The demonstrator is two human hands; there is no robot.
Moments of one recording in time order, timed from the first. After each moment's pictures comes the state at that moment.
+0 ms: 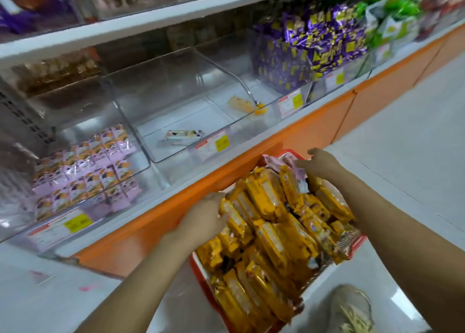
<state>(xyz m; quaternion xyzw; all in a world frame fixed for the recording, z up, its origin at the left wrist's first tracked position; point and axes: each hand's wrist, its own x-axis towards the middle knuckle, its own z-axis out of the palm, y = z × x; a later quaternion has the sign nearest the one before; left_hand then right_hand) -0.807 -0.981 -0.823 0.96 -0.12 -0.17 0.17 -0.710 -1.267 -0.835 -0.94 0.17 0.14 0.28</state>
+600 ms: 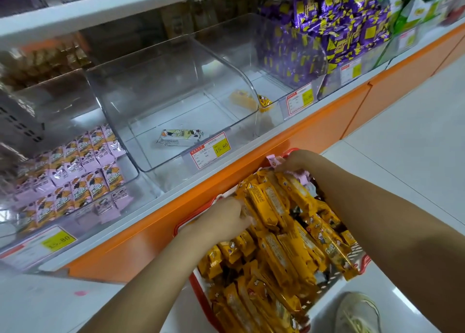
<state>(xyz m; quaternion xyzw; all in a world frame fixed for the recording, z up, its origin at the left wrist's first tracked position) -0.777 -1.016 -0.822 0.93 -0.12 -0.28 0.20 -0.645 -1.224 -0.857 -0.90 0.14 0.33 0.23</state>
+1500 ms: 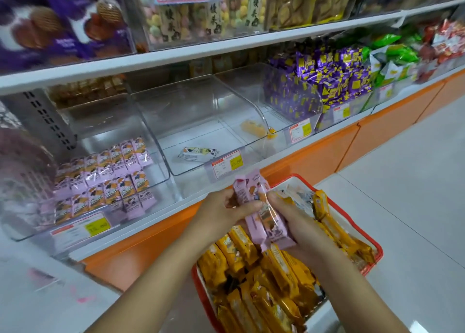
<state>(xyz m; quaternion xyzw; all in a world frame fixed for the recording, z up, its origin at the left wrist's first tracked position) -0.824 -0.993 -0.755 0.74 -0.01 -0.14 0.66 -0.839 -1.157 -0.768 -0.57 0.04 0.21 0.79</state>
